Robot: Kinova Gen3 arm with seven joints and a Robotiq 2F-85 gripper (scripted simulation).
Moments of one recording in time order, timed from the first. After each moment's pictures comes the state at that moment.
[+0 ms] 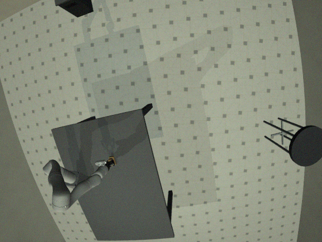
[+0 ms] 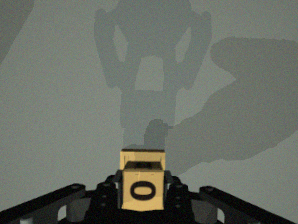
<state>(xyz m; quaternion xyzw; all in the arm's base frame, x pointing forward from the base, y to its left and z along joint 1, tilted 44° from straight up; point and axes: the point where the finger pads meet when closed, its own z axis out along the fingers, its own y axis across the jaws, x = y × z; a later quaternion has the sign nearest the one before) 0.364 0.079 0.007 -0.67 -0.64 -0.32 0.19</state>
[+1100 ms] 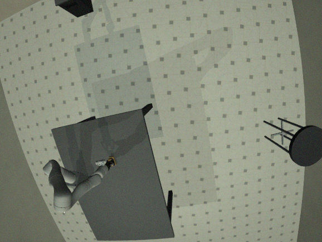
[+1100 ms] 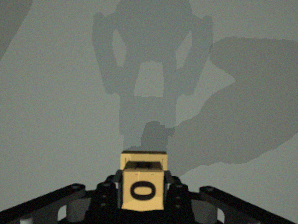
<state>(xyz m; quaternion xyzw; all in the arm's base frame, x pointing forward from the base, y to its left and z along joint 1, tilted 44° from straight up) 0.364 0.084 0.003 -0.67 -0.64 -0.32 0.19</state>
